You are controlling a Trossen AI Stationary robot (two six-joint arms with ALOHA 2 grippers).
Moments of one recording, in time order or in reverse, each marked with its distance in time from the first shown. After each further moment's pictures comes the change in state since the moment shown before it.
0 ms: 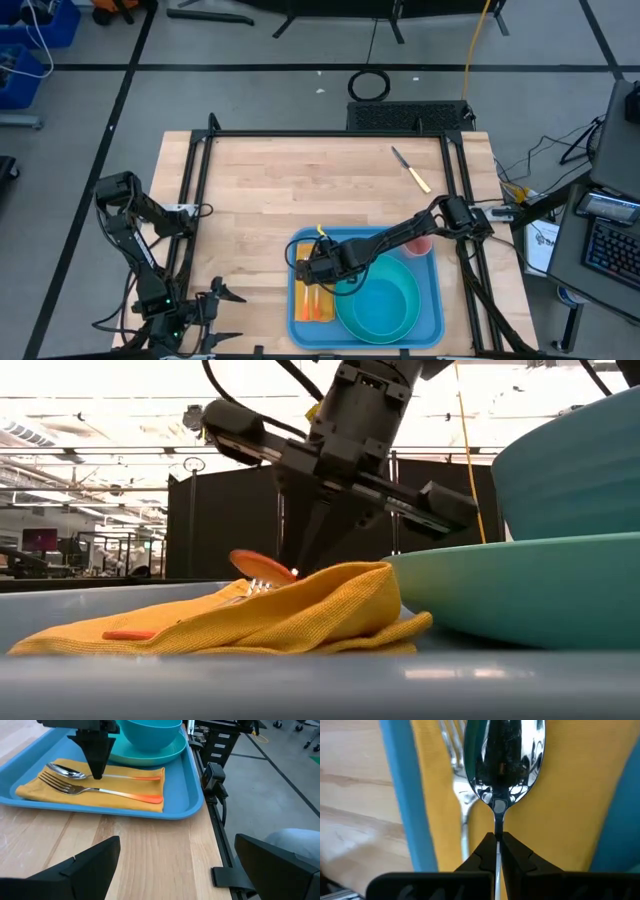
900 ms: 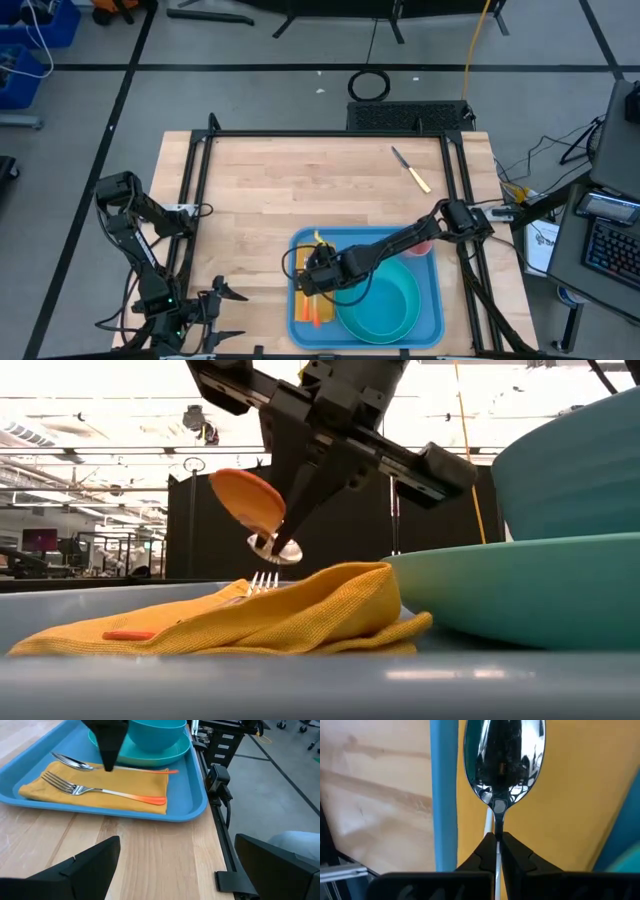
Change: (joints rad) left arm 0.018 0.000 0.000 0.000 0.006 -0.003; right arm 0.046 0.000 0.080 -0.041 0.052 -0.053
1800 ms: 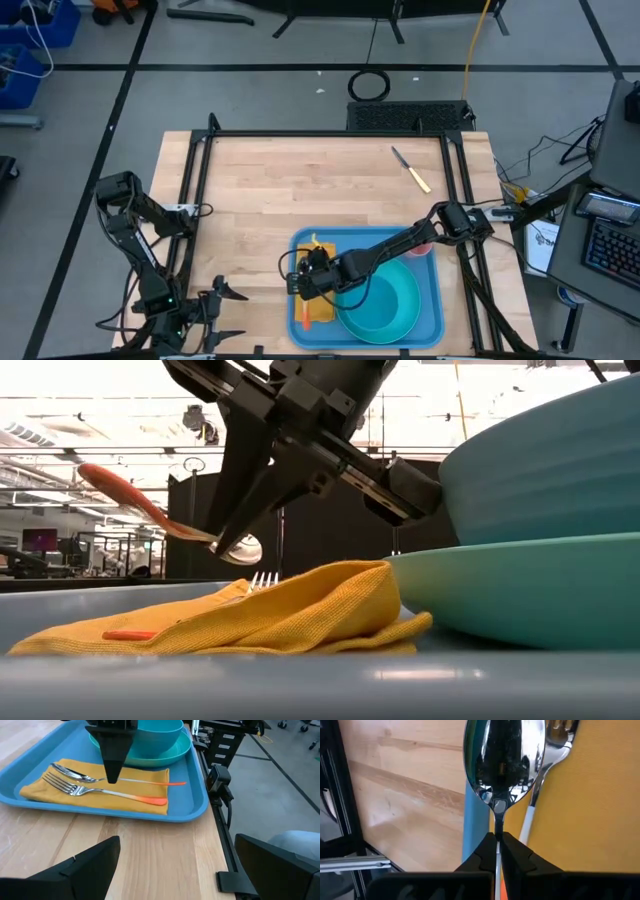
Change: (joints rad) left arm 0.002 0.000 0.000 -0.001 -0.002 0.004; right arm 0.017 0.037 -0.001 0.155 0.050 -0.024
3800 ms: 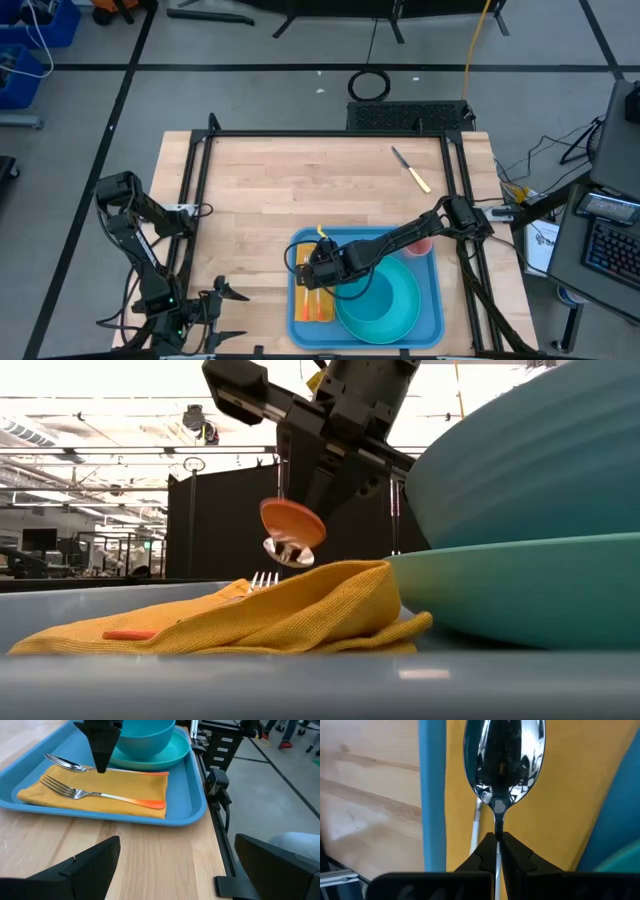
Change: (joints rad) left arm 0.011 0.000 0.000 0.029 0.001 0.023; right arm -0.038 -0.072 -0.055 -0.151 -0.048 -0.009
